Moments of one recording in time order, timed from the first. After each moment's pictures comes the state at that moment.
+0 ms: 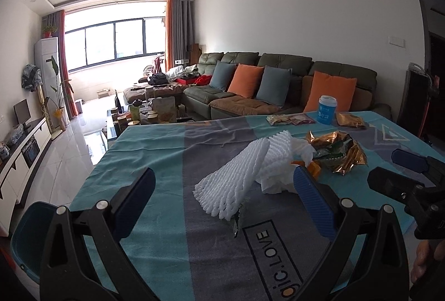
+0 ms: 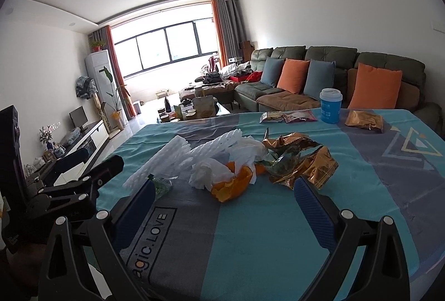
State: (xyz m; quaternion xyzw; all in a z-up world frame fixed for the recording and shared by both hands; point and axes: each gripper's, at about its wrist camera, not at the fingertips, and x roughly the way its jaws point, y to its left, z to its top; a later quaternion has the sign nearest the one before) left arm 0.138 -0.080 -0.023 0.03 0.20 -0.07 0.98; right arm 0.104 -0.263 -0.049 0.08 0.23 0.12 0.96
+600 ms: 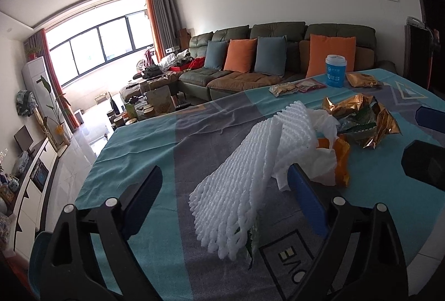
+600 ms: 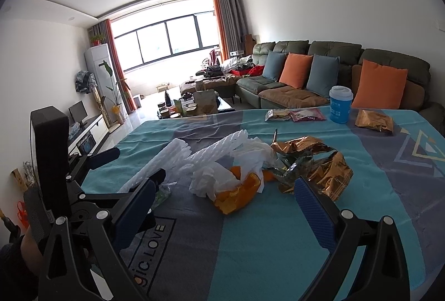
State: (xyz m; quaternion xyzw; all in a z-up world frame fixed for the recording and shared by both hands) left arm 0.209 -0.104 -0.054 0.11 0.25 -0.07 0.96; right arm 0.132 -0.247 -0.046 0.07 0.25 0.13 0.96
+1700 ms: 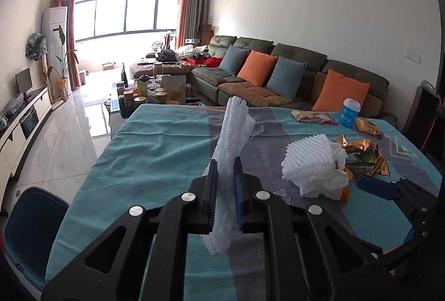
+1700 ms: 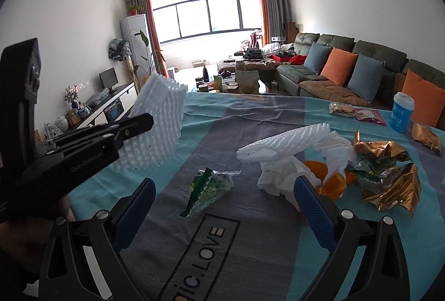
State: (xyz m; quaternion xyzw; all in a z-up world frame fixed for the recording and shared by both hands) left arm 0.183 -0.017 -0.030 -0.03 0.24 -0.05 0.97; right arm 0.156 -0.162 -0.065 0.01 0.28 0.23 0.93
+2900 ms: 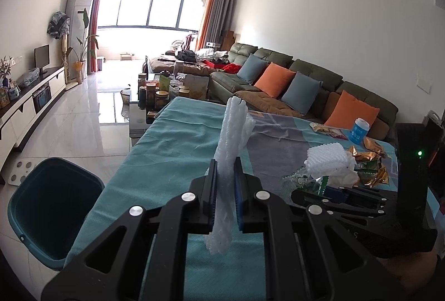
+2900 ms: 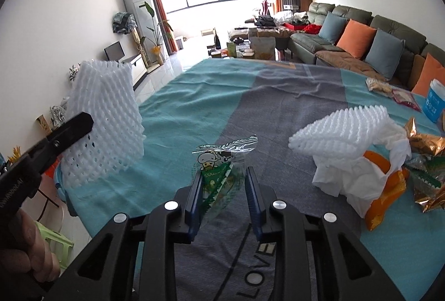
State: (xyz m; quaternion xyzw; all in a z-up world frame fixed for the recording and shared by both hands) left arm 0.132 0.043 -0.033 -0.09 0.23 -0.01 0.97; right arm 0.185 -0.112 -0.074 0.00 0.36 0.25 0.90
